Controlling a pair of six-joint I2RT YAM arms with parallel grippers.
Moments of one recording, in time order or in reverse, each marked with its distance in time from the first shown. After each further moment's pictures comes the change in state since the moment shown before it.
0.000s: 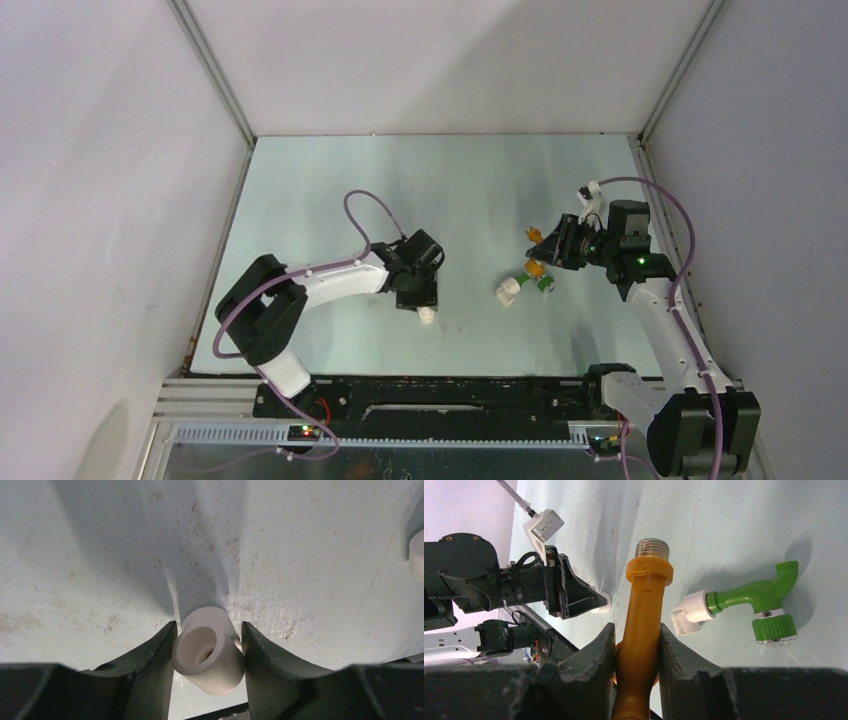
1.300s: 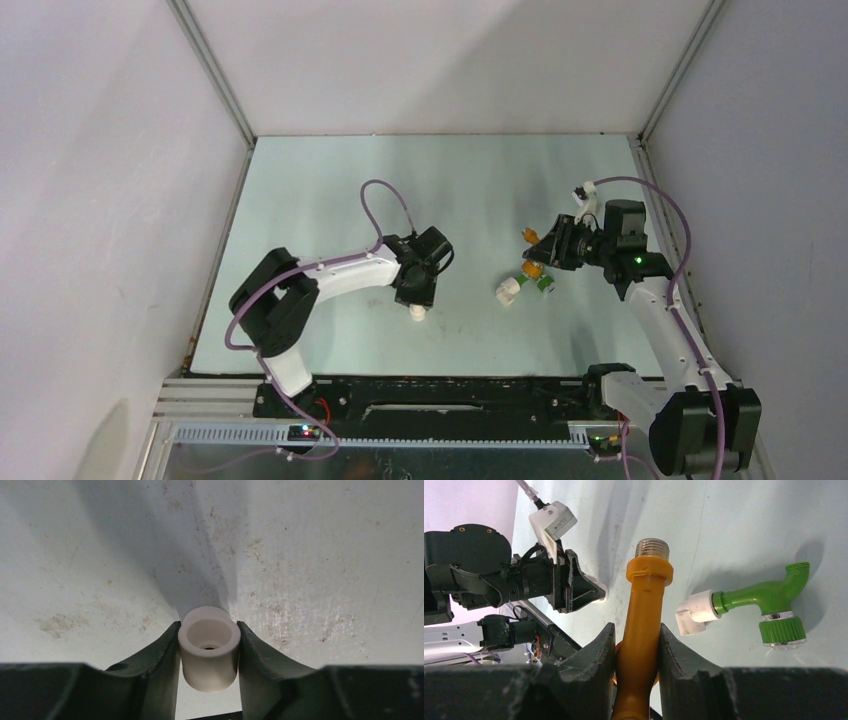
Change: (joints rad) left arm -0.025 0.074 0.127 -0.158 -0.100 0.176; right arm 0.024 0.009 0.000 0.007 -0.002 0.001
